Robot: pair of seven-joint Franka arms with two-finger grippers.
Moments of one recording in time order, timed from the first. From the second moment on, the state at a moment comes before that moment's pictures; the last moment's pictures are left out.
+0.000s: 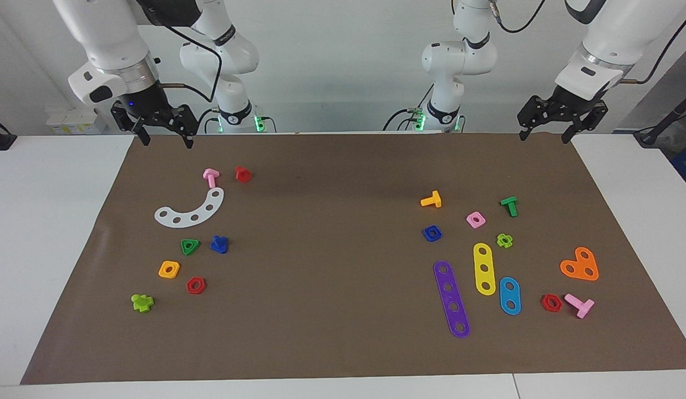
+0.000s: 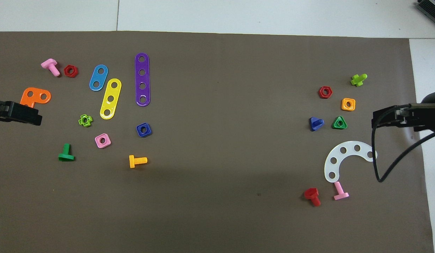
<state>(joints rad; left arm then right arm) -0.08 0.00 0.04 -1.50 -0.02 1.47 0.10 0.01 -0.06 0.03 -1.63 -0.03 1.54 0.13</state>
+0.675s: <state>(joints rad) -0.09 0.00 0.02 -1.56 -0.02 1.53 0.07 0.00 -0.07 0.03 -1.63 -0.03 1.56 0.13</state>
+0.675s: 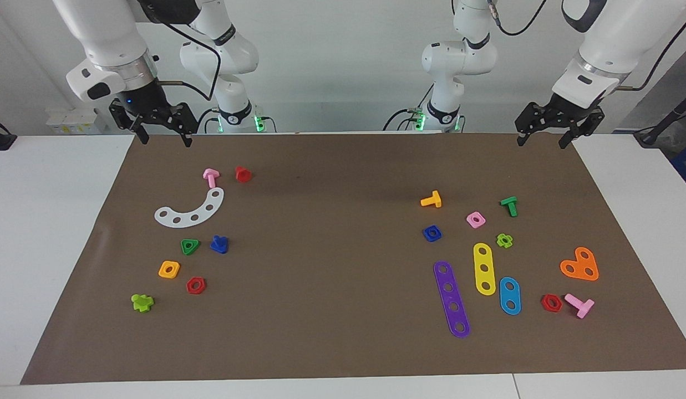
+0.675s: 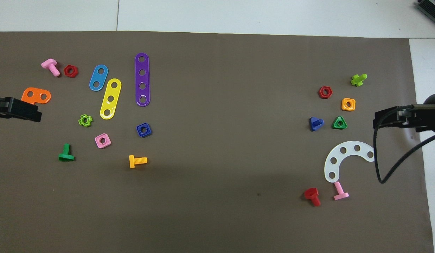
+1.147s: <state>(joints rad) -0.23 -0.01 0.00 -1.87 -0.02 1.86 -0.21 0.00 -0.03 0.03 -1.76 -0.03 1.80 0.13</state>
